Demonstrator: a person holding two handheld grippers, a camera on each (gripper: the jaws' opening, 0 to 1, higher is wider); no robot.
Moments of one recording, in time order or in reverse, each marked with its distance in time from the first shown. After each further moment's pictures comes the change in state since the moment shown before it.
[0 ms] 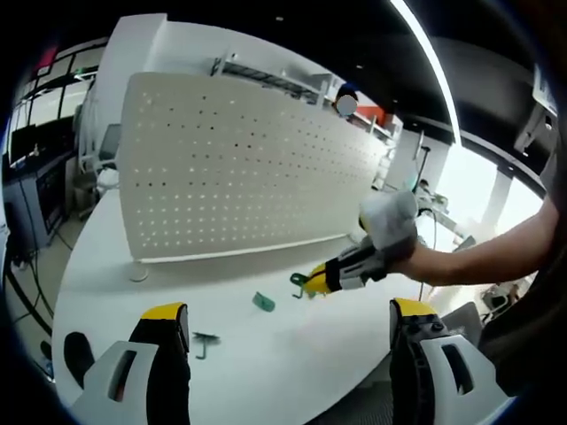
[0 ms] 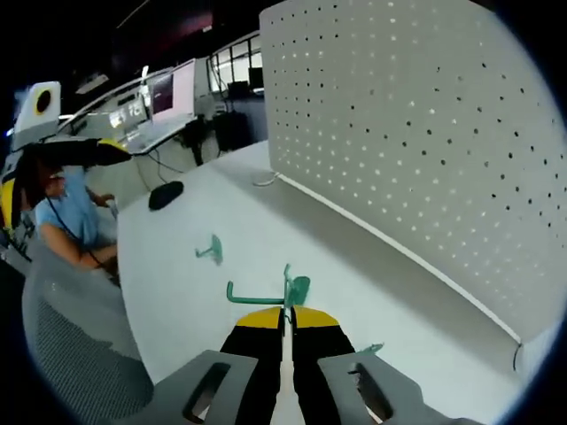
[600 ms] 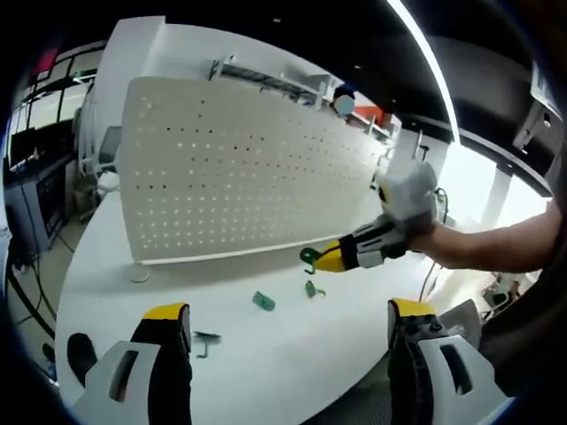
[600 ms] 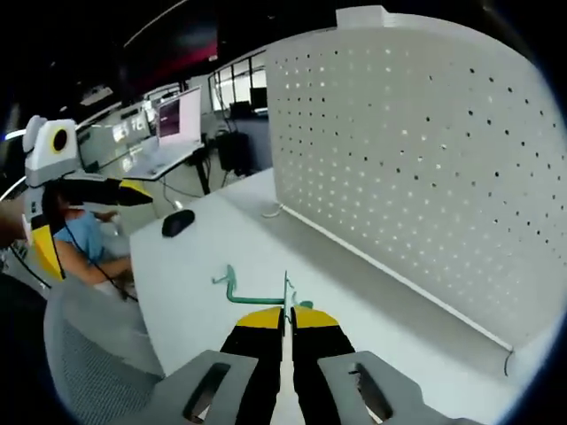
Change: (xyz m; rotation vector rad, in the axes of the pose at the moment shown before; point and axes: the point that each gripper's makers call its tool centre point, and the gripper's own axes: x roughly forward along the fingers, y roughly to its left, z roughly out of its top) left arm -0.005 -0.001 -0.001 0.013 0.001 0.001; right arm -0.037 0.009 0.033 0.008 -0.088 0.004
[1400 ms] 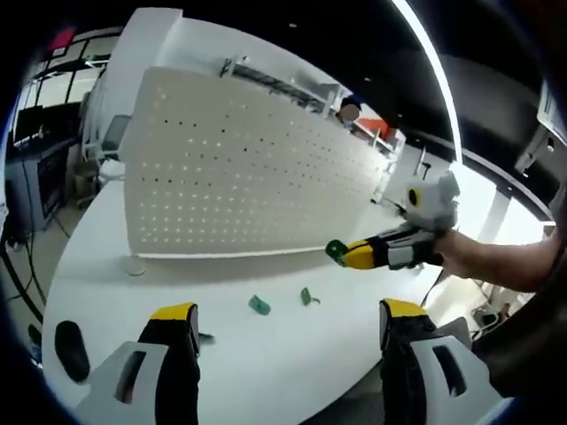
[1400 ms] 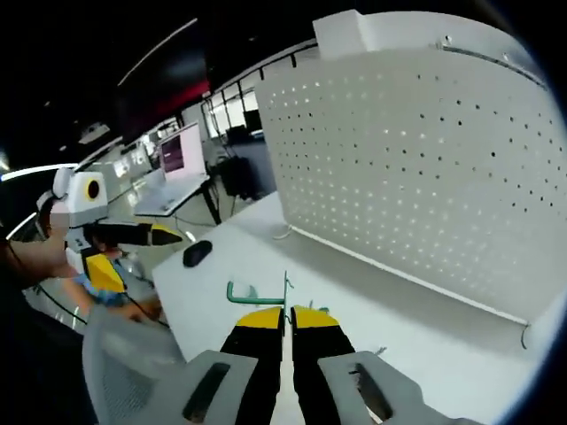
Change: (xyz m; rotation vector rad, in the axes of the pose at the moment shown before) left arm -0.003 0.003 0.006 -0.101 -0.033 -0.034; right arm -0.039 0.010 0.018 0.146 -0.099 0.056
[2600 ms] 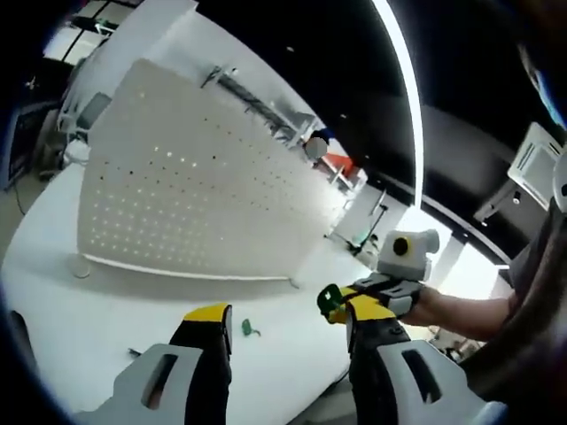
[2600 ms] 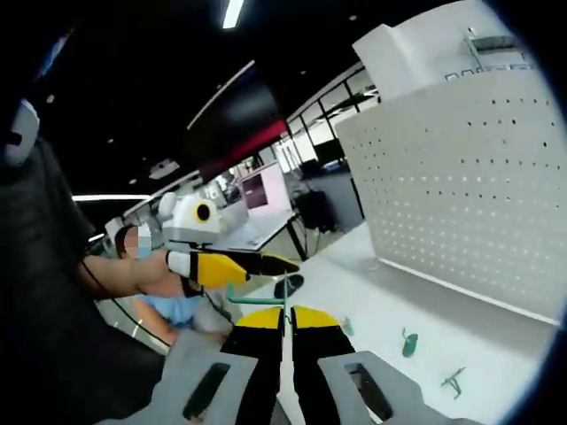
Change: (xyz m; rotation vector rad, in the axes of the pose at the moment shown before) left arm 0.008 -0.038 0.039 -0.149 -0.113 -0.255; right arm -0.027 0.093 0.034 0.029 -0.169 0.397
